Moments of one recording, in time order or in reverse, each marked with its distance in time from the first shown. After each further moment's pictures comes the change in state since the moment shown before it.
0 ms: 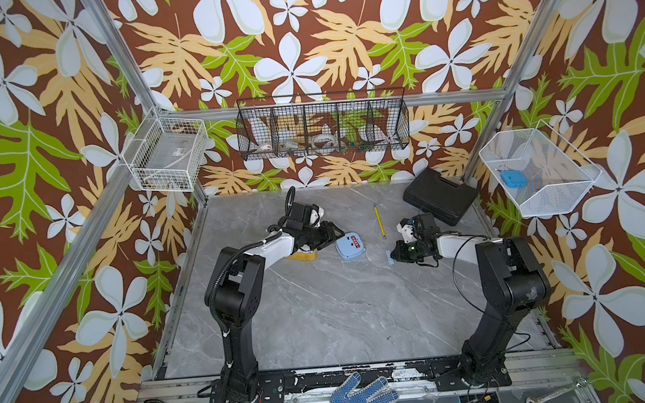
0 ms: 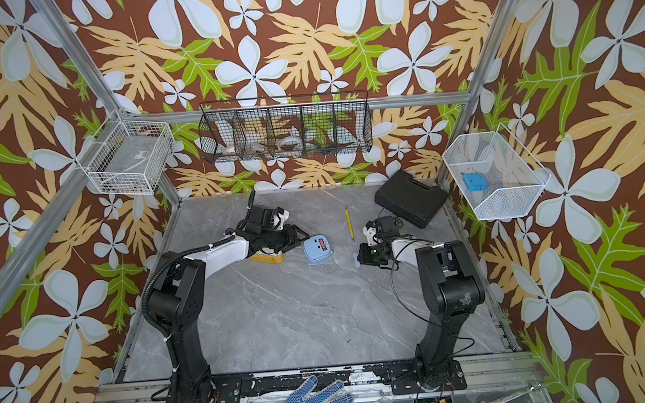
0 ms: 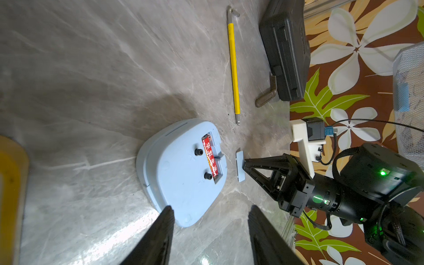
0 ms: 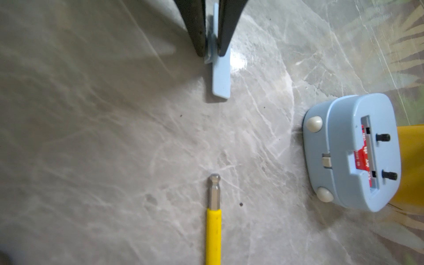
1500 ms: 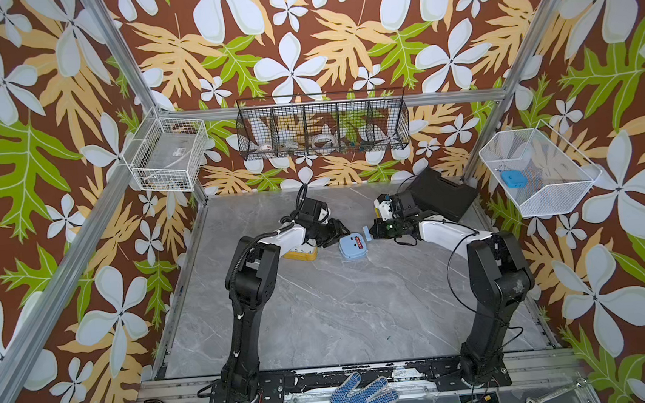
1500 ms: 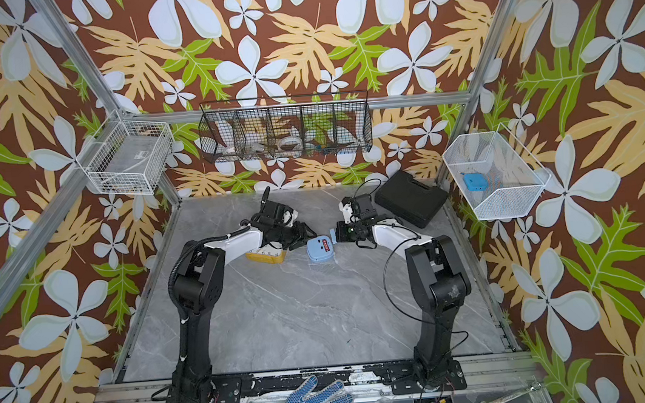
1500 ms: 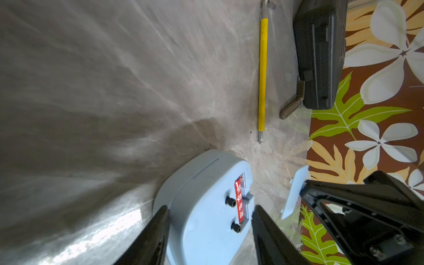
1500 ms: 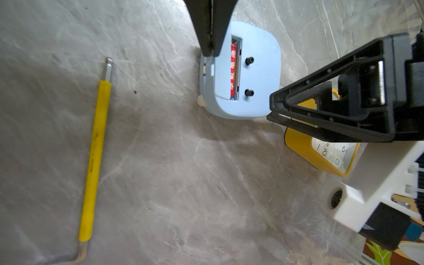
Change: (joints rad) left arm -0.025 0.225 0.258 -0.138 -0.014 -0.005; right arm 0.158 0.067 0.322 -0.067 0.058 0.036
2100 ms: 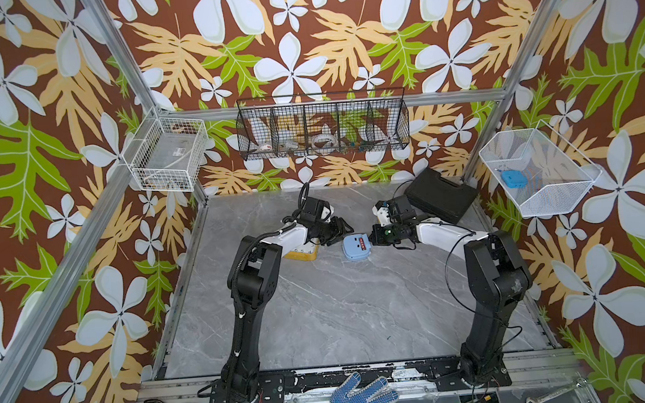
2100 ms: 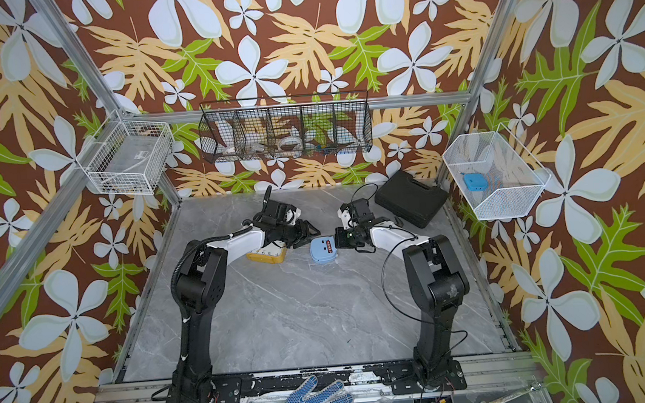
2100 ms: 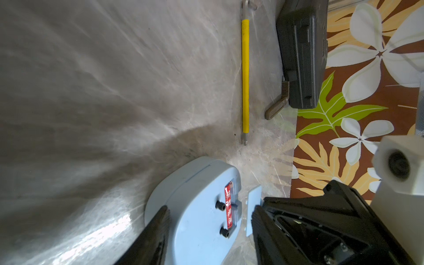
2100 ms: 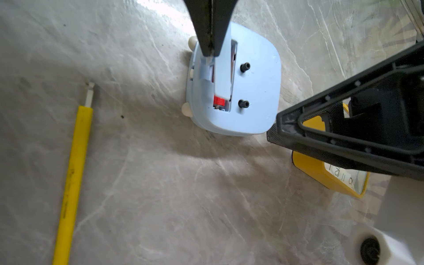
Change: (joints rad) left arm -0.009 0.010 0.003 0.062 0.032 -0.035; right arm 0.017 0.007 -0.025 -0.040 -0.007 0.024
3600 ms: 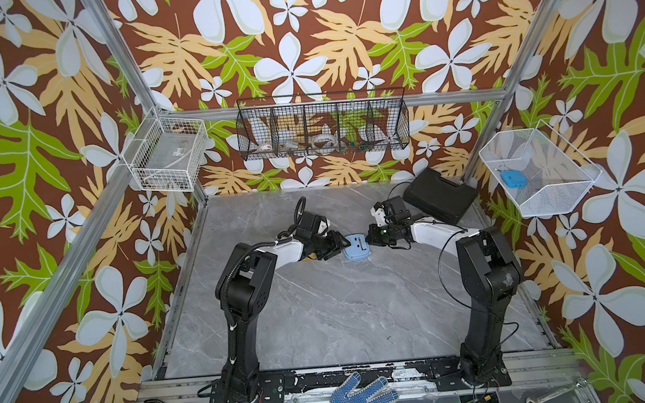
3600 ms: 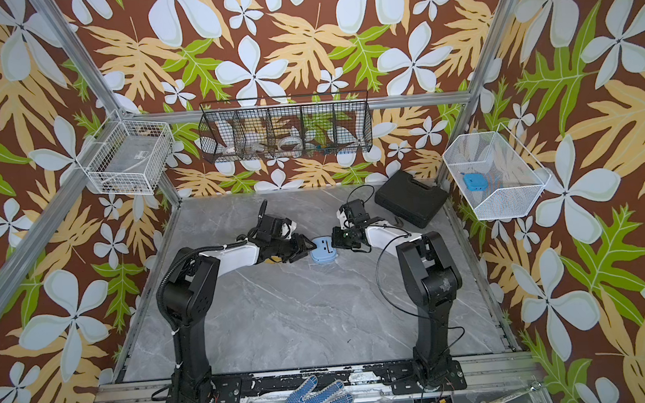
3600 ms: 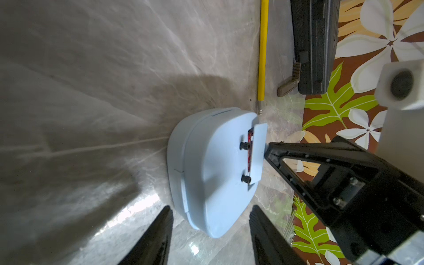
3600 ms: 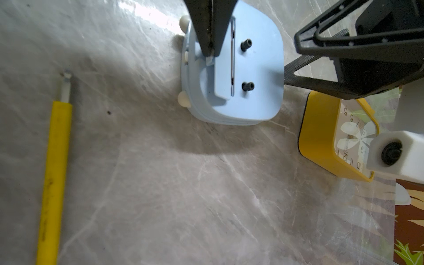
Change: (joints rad) left arm -0.019 -0.151 -0.298 0.150 -0.036 -0.049; right arm 0.017 0.060 0.035 0.019 0.013 0.100
